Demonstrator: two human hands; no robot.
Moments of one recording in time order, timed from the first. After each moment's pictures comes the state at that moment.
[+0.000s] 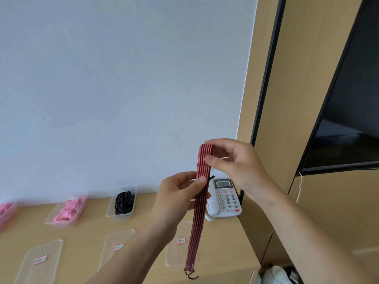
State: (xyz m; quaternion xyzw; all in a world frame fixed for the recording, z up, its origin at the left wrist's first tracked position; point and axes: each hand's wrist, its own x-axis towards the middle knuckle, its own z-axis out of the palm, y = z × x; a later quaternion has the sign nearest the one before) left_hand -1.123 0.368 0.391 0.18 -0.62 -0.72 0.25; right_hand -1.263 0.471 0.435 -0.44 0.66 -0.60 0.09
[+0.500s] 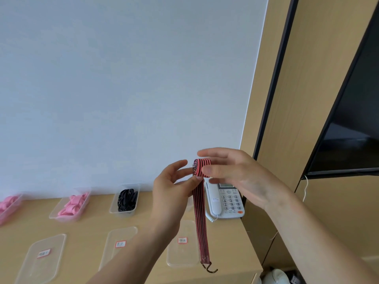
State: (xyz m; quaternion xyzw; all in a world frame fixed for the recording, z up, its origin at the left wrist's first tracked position) left_hand -1.126 0.359 0.386 0.23 -0.58 -0.70 0.36; right_hand -1.264 0.472 0.438 -0.45 0.62 -0.56 0.32
